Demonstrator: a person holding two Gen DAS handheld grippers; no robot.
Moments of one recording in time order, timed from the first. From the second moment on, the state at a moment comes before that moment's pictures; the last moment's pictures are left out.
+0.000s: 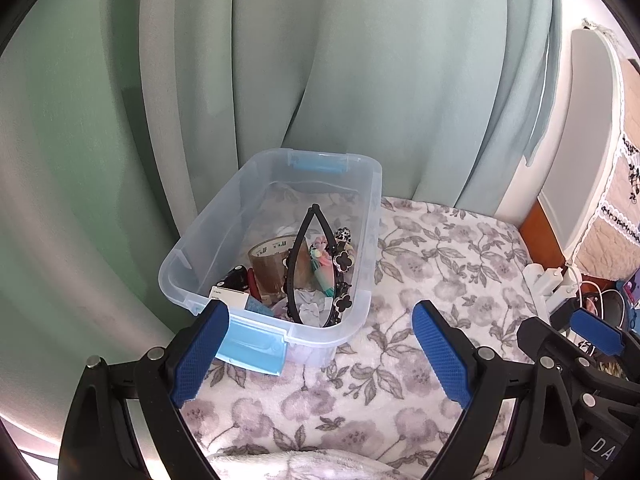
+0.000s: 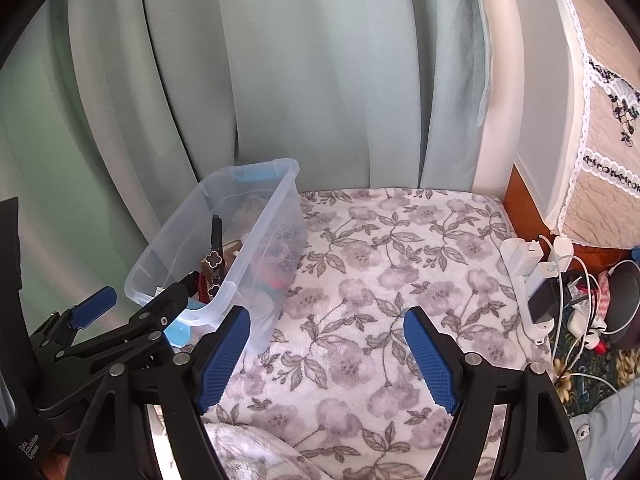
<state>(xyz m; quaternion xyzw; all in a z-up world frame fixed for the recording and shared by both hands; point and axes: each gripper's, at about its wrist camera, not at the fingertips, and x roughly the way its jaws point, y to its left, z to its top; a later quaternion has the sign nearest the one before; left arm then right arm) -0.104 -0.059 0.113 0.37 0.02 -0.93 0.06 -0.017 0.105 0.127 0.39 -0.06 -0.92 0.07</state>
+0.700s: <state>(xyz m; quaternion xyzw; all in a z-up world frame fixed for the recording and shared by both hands) -0.103 -0.061 0.113 0.37 0.03 -0.93 0.06 -0.015 0.104 0.130 0.39 -0.06 -0.92 0.07</state>
